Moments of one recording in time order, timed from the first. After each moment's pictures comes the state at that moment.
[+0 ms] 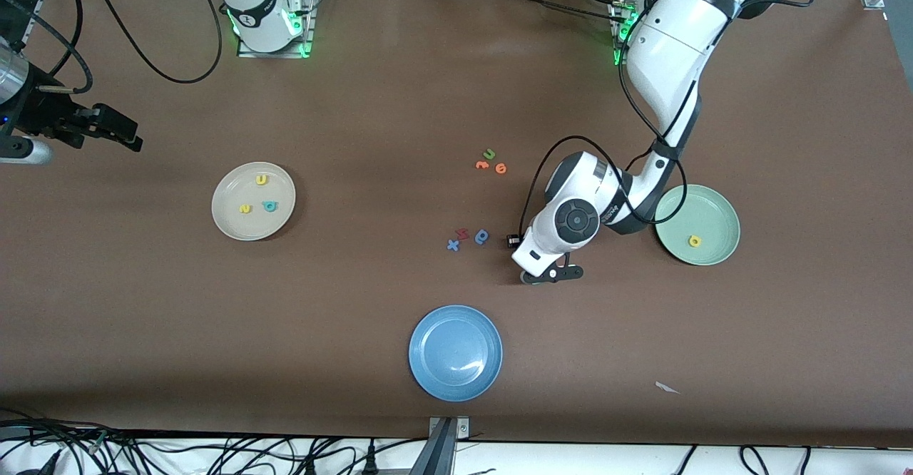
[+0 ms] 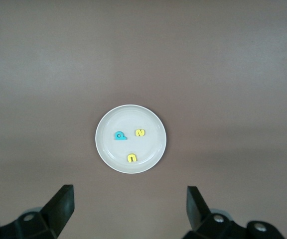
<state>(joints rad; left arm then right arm) -0.36 0.84 -0.15 -1.48 -0.05 2.20 -0.58 -0.05 -0.01 0.05 -1.69 0.02 1.67 0.05</state>
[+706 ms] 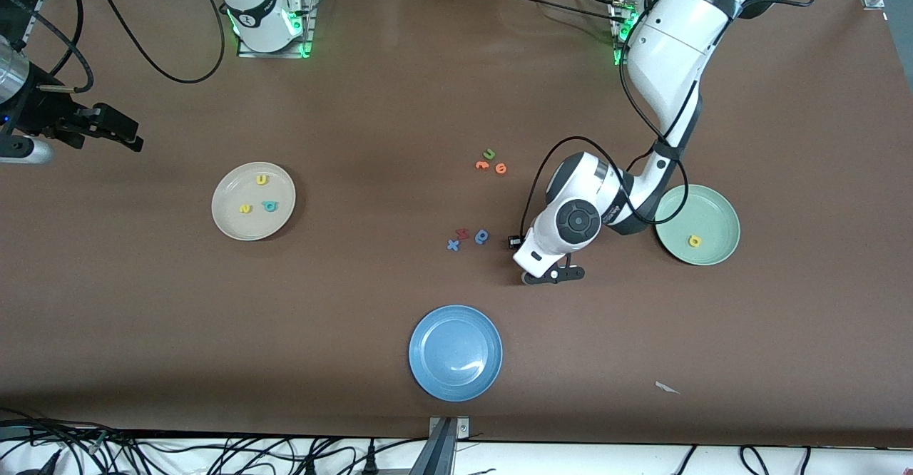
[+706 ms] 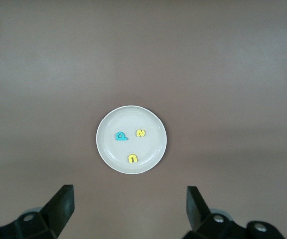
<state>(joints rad) -0.36 0.84 -0.15 -1.48 -0.05 2.20 -0.58 -0.05 -0.01 0.06 -1.69 0.02 1.67 0.05</state>
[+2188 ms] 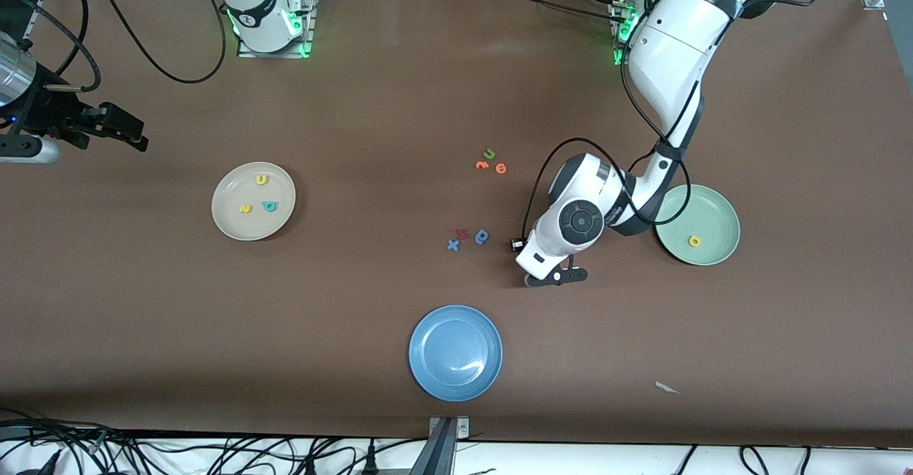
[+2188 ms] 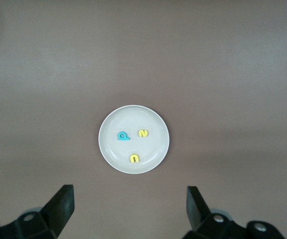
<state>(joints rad) -0.36 0.84 -0.14 -1.48 -0.05 2.21 -0.58 -0.05 -0.01 0.07 -1.69 0.02 1.67 0.05</state>
